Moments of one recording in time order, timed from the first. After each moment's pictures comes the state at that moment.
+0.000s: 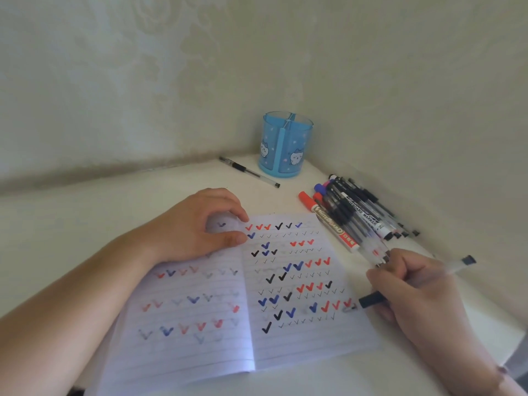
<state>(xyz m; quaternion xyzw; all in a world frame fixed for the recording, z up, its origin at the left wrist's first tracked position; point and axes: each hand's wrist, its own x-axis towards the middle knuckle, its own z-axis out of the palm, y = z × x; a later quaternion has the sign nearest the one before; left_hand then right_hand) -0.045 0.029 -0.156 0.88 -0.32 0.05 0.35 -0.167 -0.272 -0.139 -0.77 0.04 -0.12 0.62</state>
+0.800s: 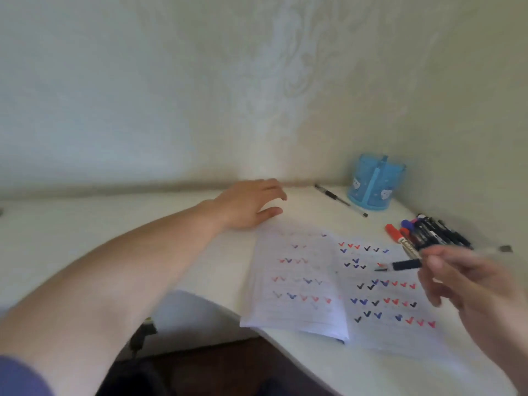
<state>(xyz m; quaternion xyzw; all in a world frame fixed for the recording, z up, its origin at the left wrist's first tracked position) -0.059 0.136 -0.124 0.94 -0.26 0.21 0.07 -0.164 -0.227 -0.098 -0.71 -0.15 -0.05 0.69</state>
